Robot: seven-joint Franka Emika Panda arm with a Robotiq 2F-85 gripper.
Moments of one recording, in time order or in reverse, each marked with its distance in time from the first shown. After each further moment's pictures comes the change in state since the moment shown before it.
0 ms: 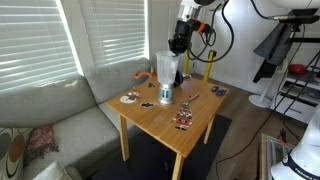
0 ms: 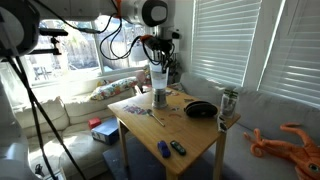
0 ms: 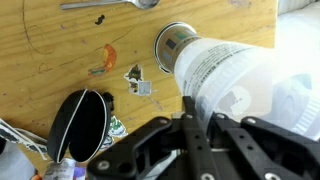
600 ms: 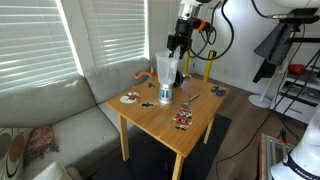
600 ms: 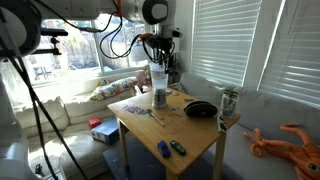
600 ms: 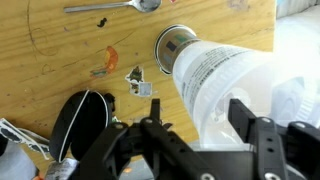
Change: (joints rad) arm -0.001 0.010 -0.002 0.033 0.000 -0.037 0.000
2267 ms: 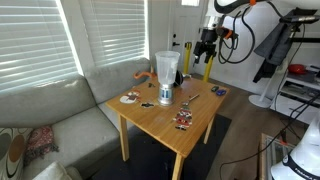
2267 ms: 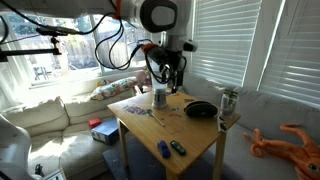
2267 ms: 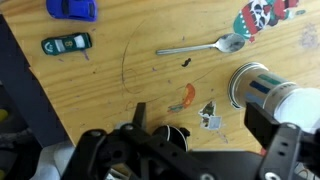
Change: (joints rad) arm -0.109 -0.196 -0.111 -0.322 -0.014 0.008 -0.235
